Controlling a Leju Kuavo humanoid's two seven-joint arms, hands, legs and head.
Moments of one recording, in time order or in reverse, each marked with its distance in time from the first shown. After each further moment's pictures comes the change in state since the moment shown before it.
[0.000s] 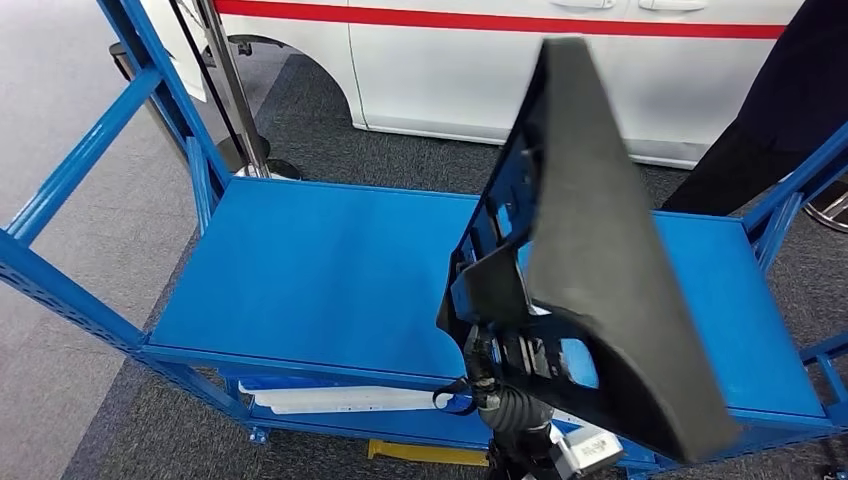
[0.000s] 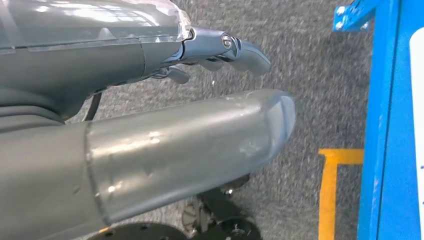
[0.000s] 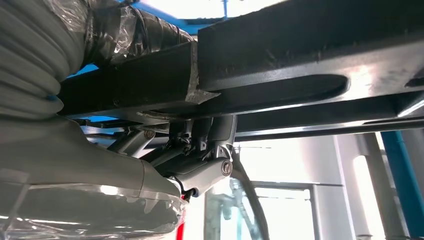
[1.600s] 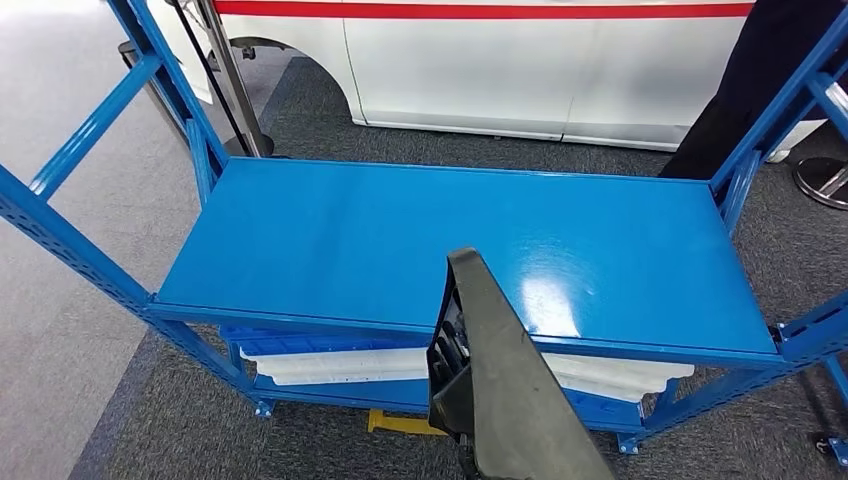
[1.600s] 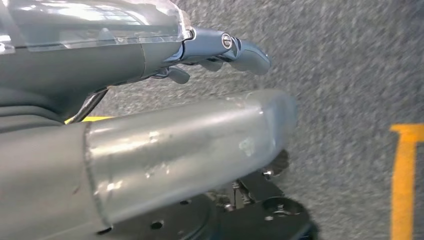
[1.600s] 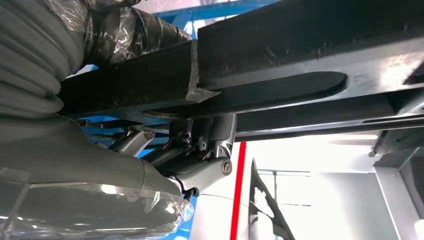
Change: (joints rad) left arm -0.014 -0.078 0.055 0.000 -0.092 0.069 0.121; right arm 0.231 -0.106 -0.034 0.090 -0.002 0.266 -0.129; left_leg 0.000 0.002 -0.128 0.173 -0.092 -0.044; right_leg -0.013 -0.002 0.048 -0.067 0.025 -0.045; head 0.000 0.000
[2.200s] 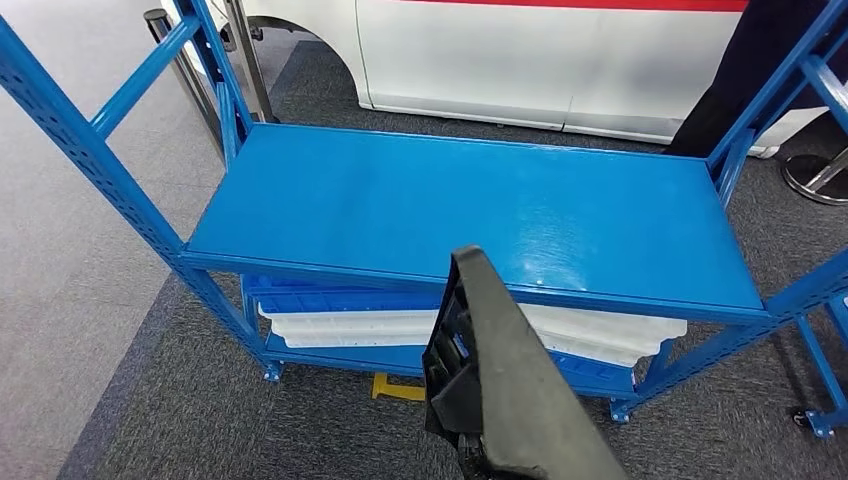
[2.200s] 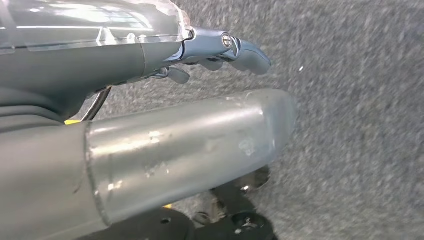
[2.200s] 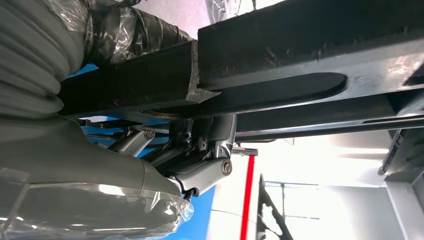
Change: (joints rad) left arm -0.004 0.006 0.000 0.000 -0.003 -0.011 -0.010; right arm -0.005 -0.002 -0.003 0.015 -0.059 0.036 0.000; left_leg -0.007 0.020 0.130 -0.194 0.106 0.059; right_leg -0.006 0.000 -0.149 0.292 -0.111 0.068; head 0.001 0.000
